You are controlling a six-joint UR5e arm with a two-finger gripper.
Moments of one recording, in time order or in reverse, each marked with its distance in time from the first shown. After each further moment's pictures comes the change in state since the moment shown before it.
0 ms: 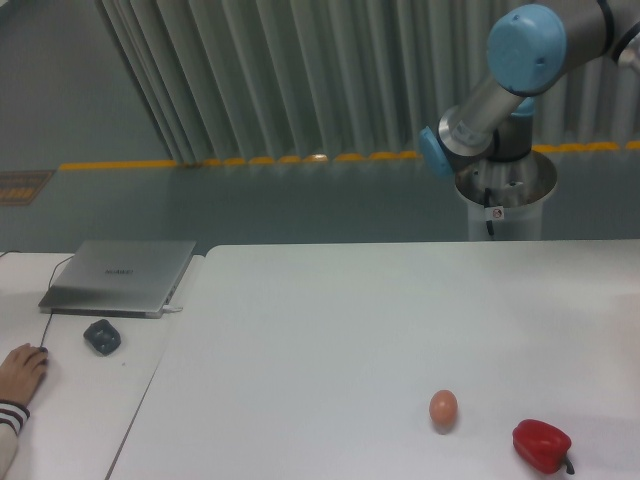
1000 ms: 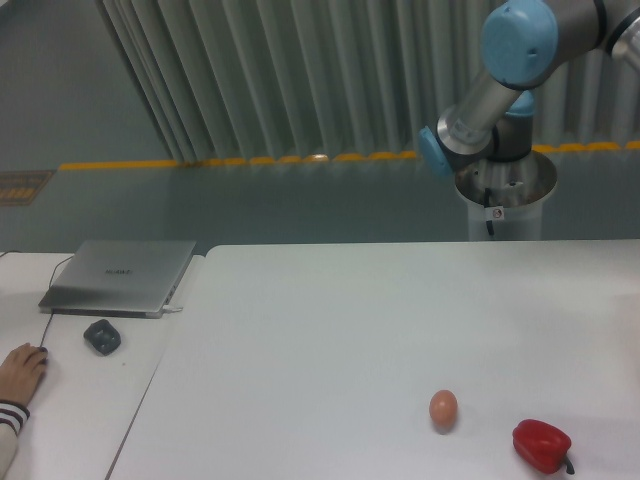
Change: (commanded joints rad) arm -0.020 0.017 -0.003 -0.043 -0.026 0.003
